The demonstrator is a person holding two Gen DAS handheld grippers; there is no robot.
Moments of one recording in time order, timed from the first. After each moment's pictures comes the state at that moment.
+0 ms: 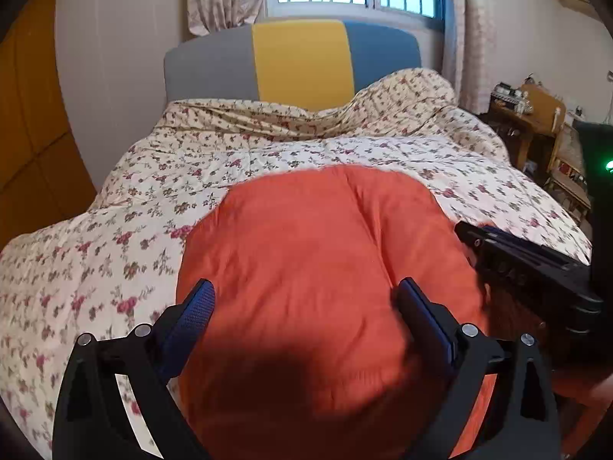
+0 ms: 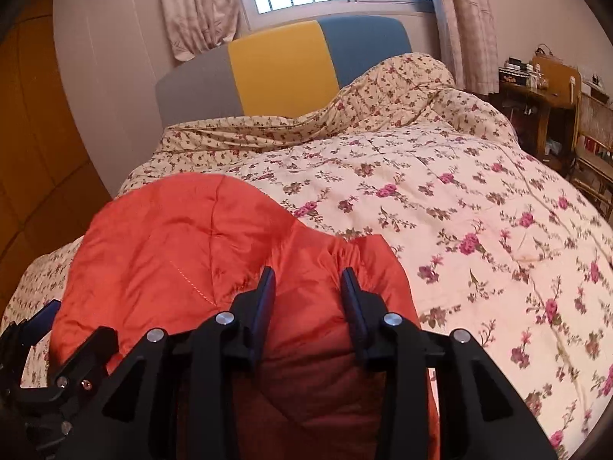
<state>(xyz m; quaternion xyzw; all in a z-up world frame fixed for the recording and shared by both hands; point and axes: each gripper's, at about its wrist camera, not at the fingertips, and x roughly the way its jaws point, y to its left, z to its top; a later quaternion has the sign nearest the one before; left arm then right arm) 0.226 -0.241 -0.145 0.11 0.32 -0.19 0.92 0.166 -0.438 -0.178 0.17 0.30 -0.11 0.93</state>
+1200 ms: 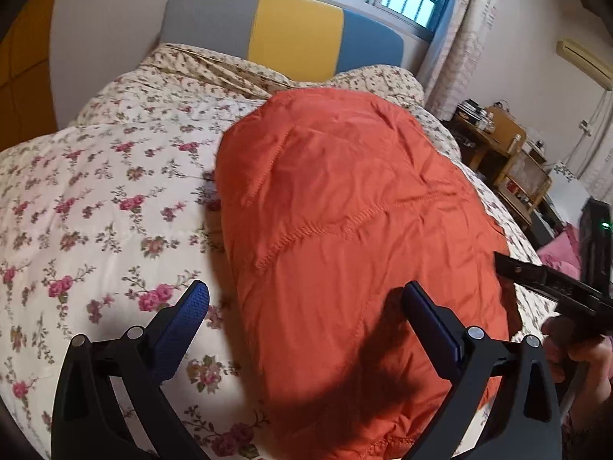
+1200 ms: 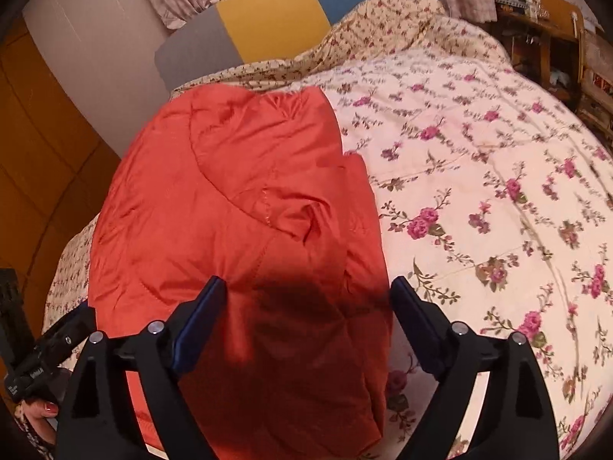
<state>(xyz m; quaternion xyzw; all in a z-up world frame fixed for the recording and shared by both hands) 0.186 -0.145 -0.154 0.00 0.40 -0.29 0.87 0.083 -0.450 -0.177 0.26 0.42 -0.05 0.87</state>
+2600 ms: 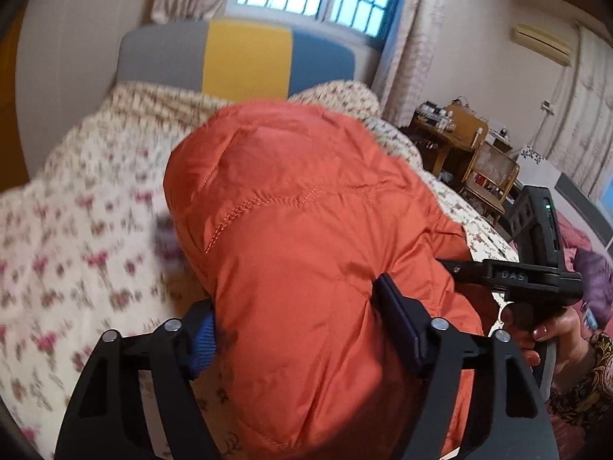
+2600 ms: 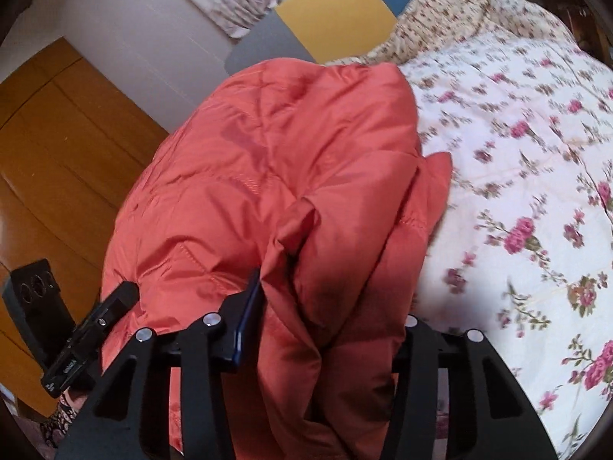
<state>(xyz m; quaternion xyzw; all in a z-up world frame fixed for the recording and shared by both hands) 0.165 -0.172 -0.121 0.04 0.32 -0.35 0.88 0.107 -0.441 -0.169 0.31 0.35 0.12 0.88</state>
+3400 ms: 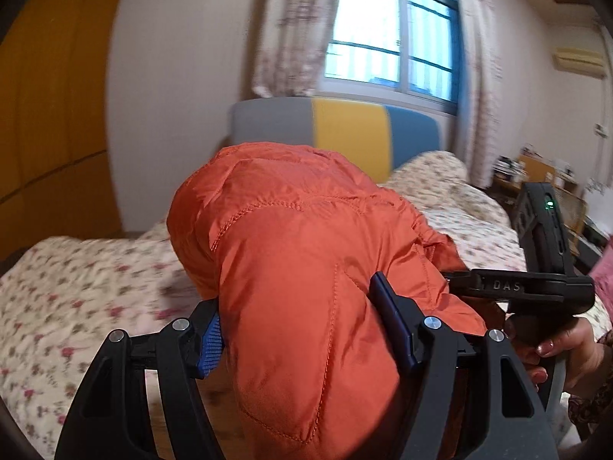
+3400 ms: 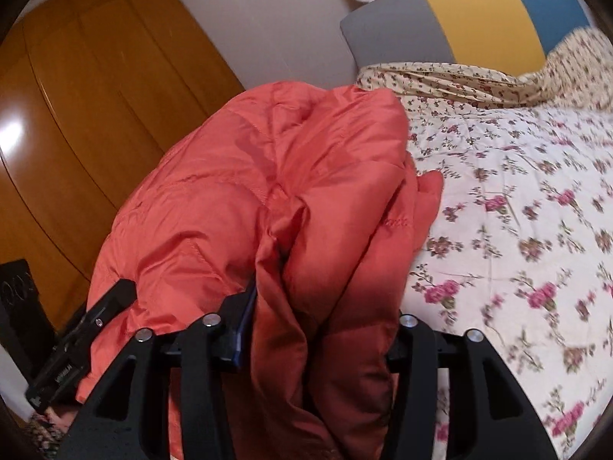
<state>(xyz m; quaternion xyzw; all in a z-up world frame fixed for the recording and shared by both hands) 0.186 0.008 -0.076 0.03 0.20 -0.18 0.96 0.290 -0.195 -0.153 0.18 0.35 0.20 0.90</state>
